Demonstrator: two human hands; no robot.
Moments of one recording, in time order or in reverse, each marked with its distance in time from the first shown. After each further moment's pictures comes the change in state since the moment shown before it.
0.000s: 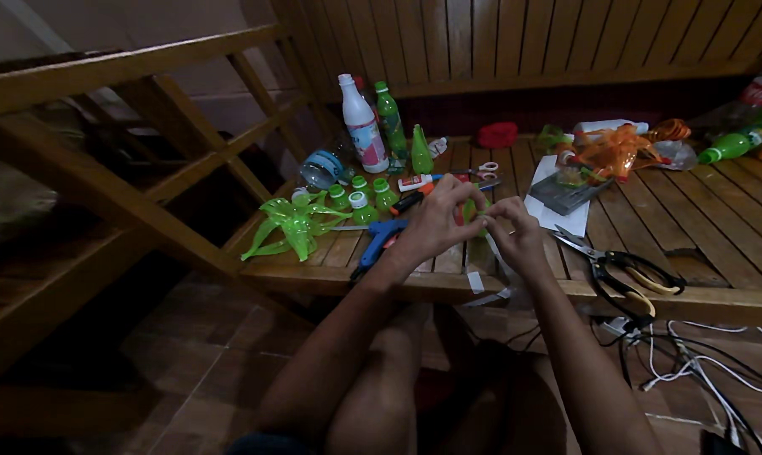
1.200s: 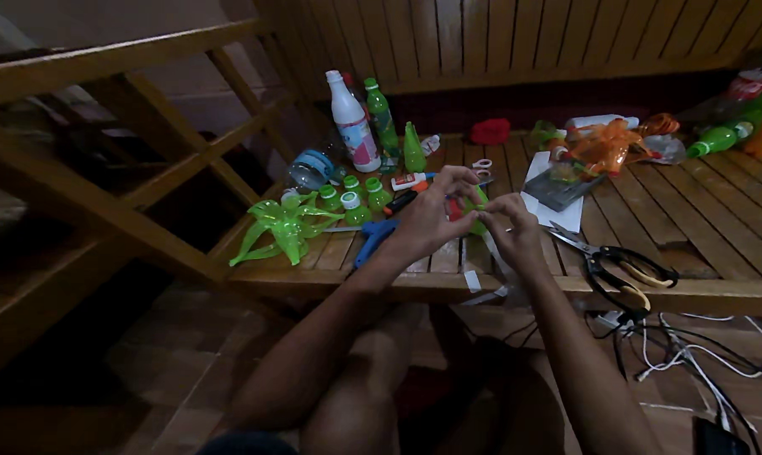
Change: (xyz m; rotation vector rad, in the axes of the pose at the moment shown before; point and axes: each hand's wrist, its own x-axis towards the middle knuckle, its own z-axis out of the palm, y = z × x) left_hand 0.003 -0.002 -0.004 -0.226 -0.023 0.001; right_hand 0.000 -0.003 0.000 -0.027 0.044 0.002
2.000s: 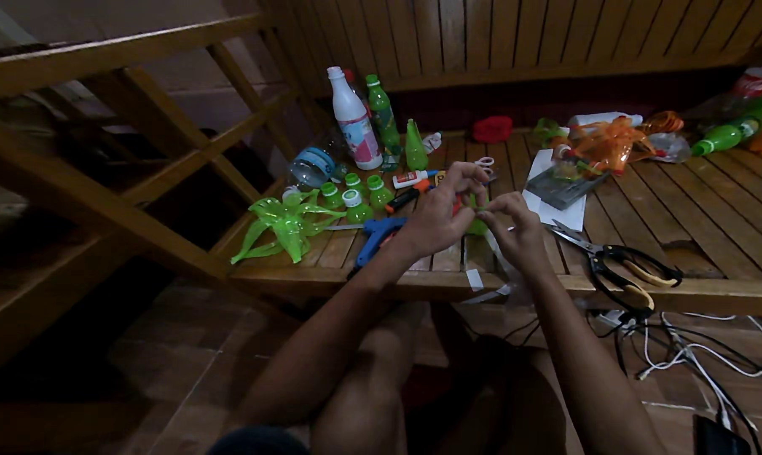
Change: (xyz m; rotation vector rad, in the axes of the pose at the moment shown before) left_hand 0.005 -0.002 0.005 -0.032 -0.010 0.101; right_hand 0.001 -0.001 -0.001 0.030 -0.029 0.012
